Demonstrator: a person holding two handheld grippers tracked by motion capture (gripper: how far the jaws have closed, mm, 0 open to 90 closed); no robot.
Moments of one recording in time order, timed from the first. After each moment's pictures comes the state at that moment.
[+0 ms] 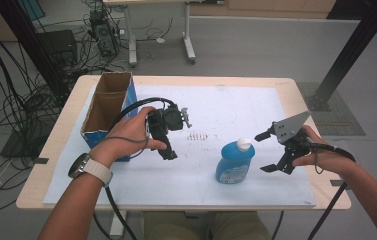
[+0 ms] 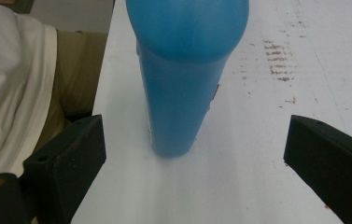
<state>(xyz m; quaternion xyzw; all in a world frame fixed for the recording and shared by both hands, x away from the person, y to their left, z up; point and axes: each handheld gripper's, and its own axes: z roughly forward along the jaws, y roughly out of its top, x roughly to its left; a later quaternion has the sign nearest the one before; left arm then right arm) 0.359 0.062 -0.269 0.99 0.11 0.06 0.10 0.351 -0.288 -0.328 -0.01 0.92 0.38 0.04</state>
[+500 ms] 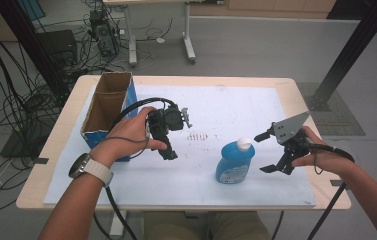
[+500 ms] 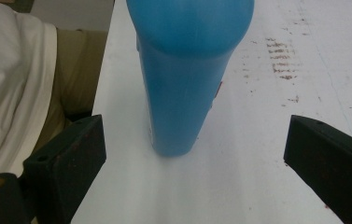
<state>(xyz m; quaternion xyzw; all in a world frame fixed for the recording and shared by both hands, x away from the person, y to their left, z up) 0.358 0.062 -0.269 0.99 0.11 0.06 0.10 0.351 -0.287 -0.332 -0.01 0.93 0.38 0.04</state>
